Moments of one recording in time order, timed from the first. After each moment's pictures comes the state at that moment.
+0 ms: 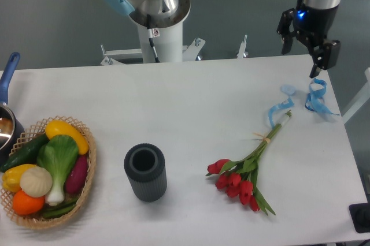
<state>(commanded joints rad) 2.90 -1.70 -1.51 -1.34 1.42 1.93</state>
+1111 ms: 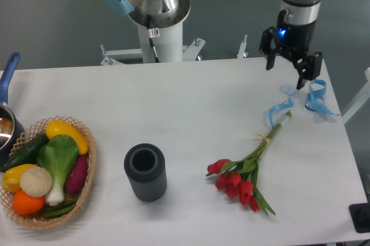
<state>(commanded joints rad) 2.82 -1.71 -1.70 -1.11 1.40 1.59</state>
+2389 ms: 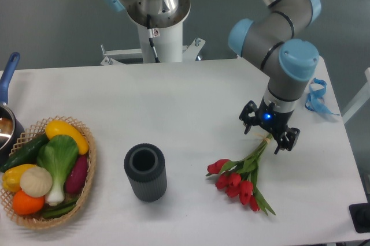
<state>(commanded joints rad) 2.74 -2.06 -1.62 -0.97 1.38 1.42</state>
